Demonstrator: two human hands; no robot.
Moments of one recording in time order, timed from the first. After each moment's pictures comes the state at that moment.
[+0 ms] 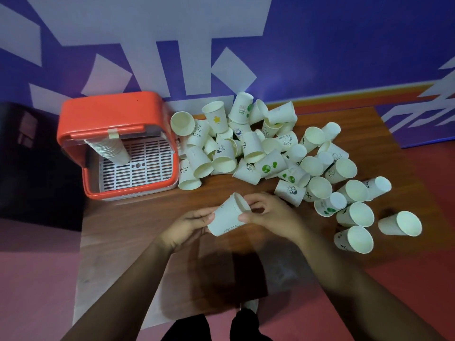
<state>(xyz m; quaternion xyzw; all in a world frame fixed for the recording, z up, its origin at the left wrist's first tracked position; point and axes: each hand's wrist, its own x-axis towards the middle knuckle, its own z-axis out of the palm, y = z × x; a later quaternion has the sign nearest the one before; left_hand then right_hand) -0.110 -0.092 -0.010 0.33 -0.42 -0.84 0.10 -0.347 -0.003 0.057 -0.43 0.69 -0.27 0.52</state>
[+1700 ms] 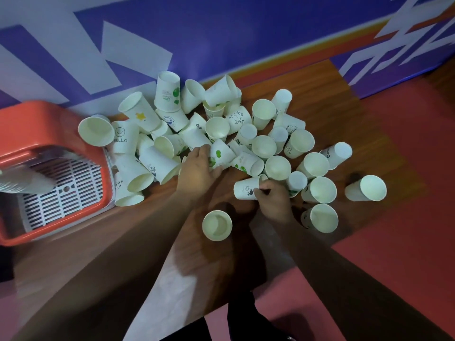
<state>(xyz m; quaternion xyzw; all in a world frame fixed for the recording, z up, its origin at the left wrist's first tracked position) -0.335 -0.144 -0.029 0.40 -0.86 -0.29 0.08 -0.462 0.033 -0.035 -0.23 0.87 -0.33 0.27</state>
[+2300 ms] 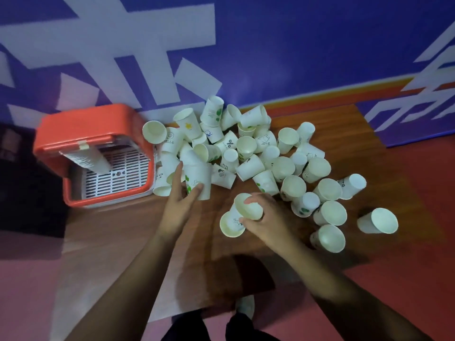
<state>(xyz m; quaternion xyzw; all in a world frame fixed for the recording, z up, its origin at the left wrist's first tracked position) -0.210 -0.073 0.046 0.48 -0.55 -0.60 0.33 -0.403 0.059 0.052 -0.47 0.75 -0.35 0.32</state>
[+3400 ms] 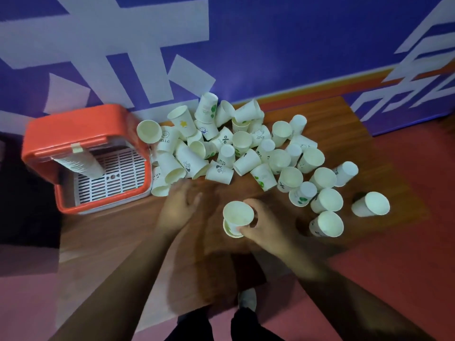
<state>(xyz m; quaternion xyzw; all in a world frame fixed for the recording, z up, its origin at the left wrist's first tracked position) -0.183 -0.092 0.020 0.45 -0.80 -0.36 0.16 -0.376 0.071 0.035 -0.42 0.78 -0.27 0.38</state>
